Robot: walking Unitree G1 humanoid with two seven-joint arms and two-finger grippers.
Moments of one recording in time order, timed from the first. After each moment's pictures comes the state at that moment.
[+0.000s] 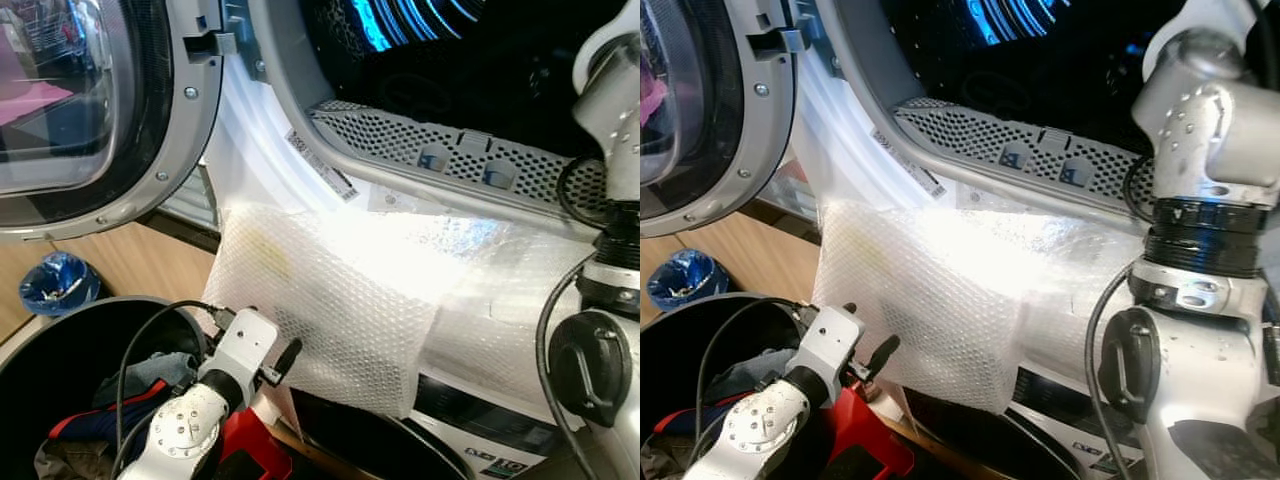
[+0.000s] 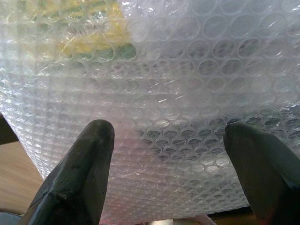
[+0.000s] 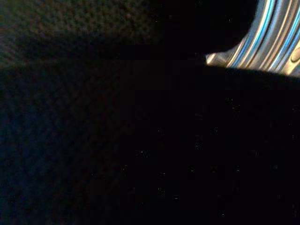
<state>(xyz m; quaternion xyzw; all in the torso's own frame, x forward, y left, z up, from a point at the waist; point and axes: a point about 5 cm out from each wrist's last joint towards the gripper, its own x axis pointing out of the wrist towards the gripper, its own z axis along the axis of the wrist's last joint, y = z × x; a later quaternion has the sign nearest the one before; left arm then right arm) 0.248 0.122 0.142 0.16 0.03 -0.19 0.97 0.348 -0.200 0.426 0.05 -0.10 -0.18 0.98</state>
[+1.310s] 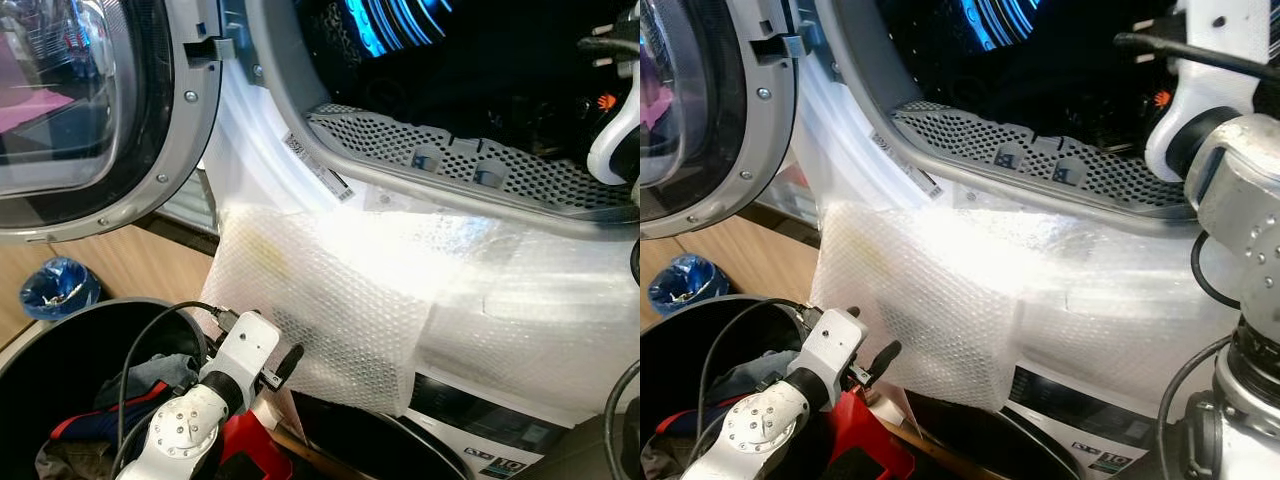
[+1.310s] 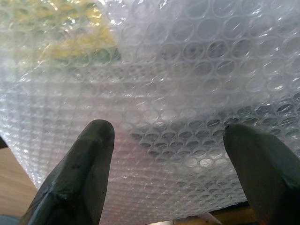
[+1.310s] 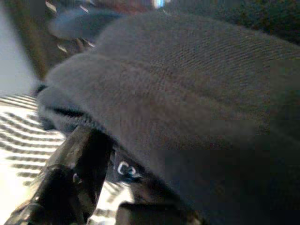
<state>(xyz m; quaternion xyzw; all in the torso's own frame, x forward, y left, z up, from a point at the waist) 0.247 0.122 0.140 0.16 0.04 -0.20 0.96 0.281 -0.184 0.390 -0.09 -0.08 0.15 0.98</state>
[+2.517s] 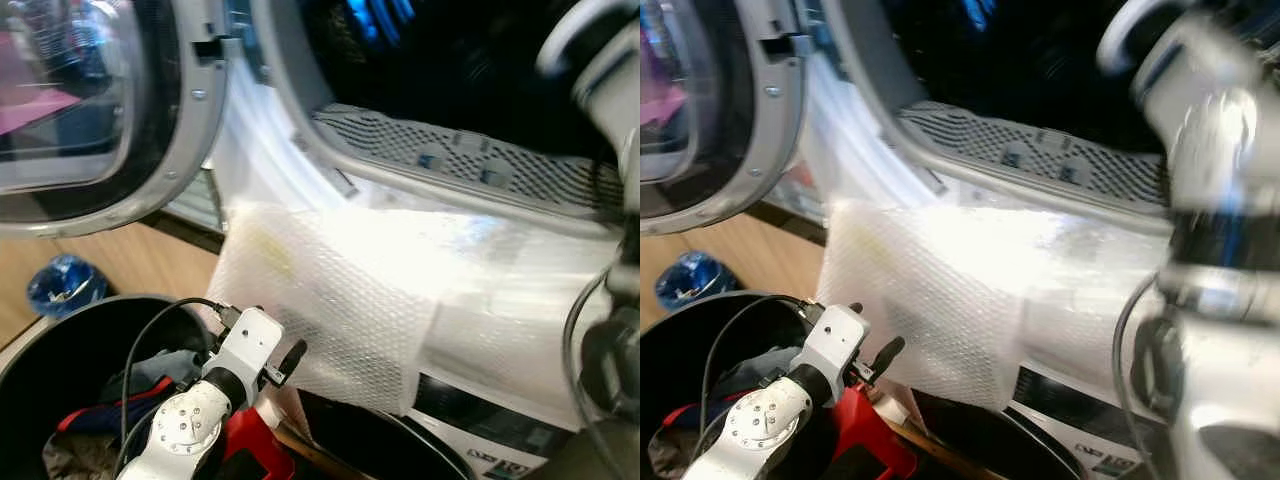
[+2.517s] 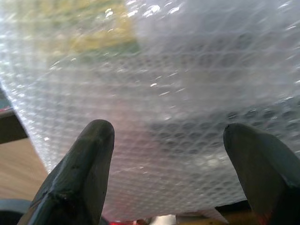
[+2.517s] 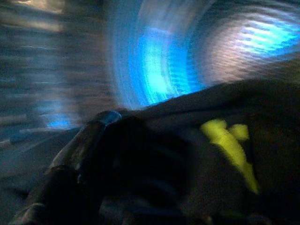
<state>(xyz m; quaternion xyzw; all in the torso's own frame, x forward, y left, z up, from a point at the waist) 0.250 0.121 0.143 0.16 0.03 -0.20 0.97 0.373 -0.216 0.441 0.07 -0.19 -0.07 0.98</state>
